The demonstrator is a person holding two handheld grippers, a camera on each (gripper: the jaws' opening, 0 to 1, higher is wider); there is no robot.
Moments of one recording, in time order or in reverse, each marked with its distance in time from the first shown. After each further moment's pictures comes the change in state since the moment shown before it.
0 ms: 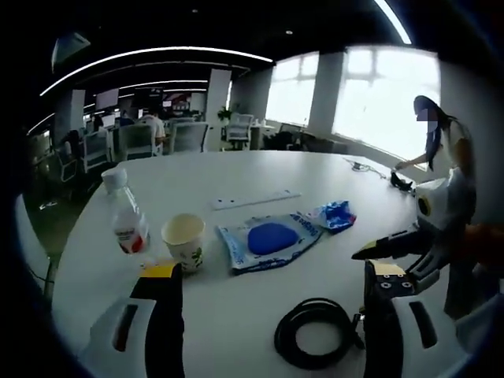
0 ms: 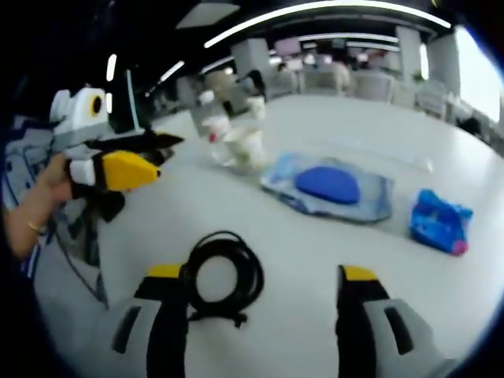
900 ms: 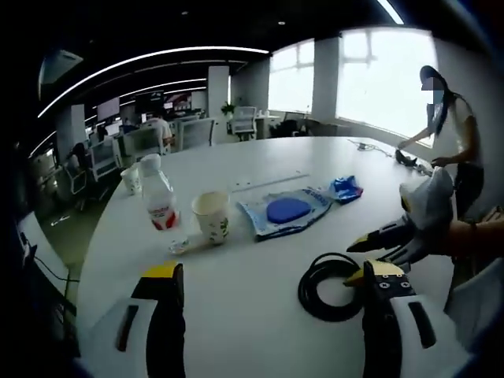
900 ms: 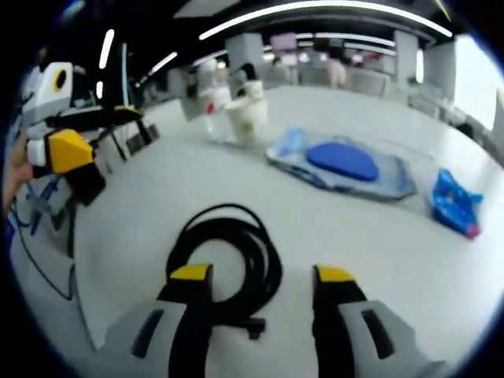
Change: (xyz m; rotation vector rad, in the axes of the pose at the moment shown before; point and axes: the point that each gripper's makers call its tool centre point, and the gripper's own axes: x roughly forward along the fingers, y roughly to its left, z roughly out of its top) left arm -0.049 0.024 -0.036 0.081 0.070 0.067; right arm 0.044 0.007 -0.033 -0.047 0.030 -0.104
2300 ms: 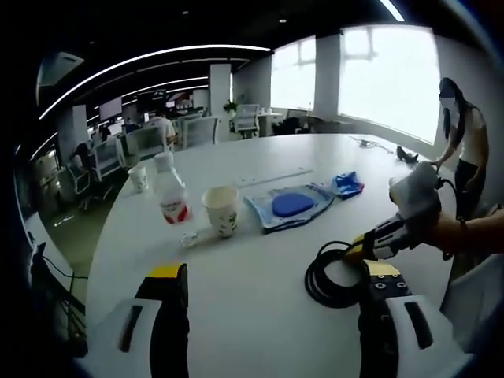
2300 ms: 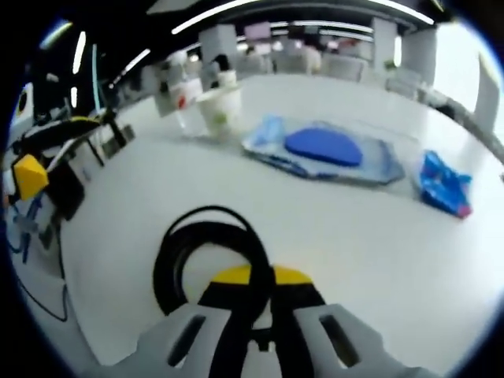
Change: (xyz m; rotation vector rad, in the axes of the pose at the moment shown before) left arm -0.019 0.006 -0.002 0.010 0.008 0.016; right arm 0.002 -0.015 -0.002 0.132 0.052 -0.090
